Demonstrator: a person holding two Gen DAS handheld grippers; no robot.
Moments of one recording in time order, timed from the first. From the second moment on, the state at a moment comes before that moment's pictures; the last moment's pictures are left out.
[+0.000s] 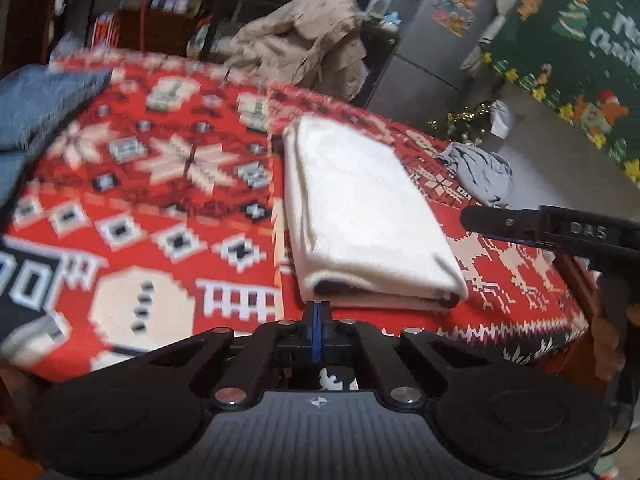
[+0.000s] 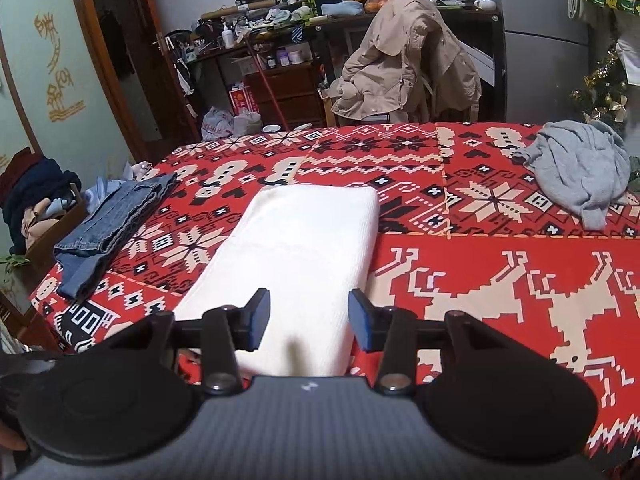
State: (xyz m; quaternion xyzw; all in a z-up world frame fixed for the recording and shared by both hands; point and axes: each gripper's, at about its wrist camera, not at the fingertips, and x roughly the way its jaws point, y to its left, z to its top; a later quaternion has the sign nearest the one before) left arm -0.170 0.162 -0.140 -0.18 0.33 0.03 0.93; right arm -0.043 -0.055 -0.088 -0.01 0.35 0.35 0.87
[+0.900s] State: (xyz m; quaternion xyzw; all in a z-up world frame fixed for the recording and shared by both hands) left arm -0.160 0.138 -0.139 0.01 0.35 0.02 0.94; right arm -0.052 -0.061 -0.091 0.00 0.35 0.36 0.86
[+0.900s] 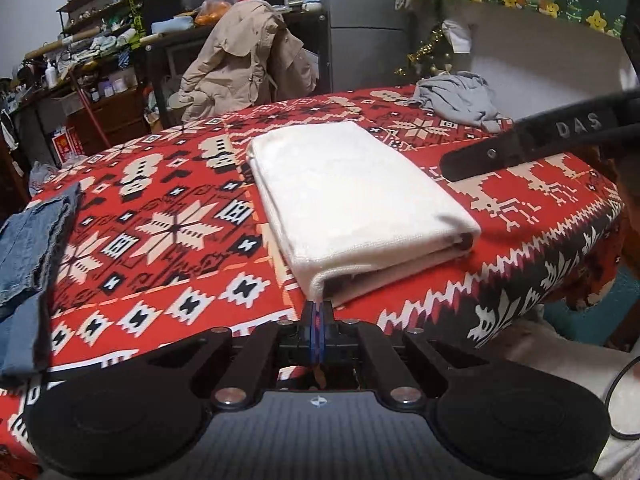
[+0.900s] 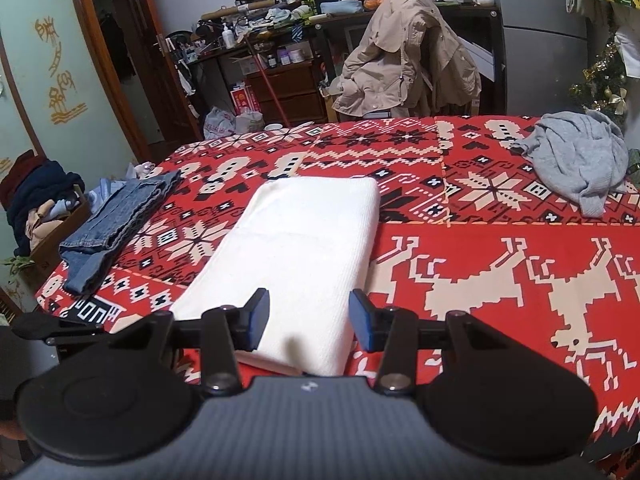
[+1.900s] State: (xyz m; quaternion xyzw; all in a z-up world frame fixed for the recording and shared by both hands) left arm -0.144 0.181 -0.139 -0.12 0.35 -0.01 0.93; right arm -0.122 0.045 -0.118 -0.21 0.28 0.46 0.81
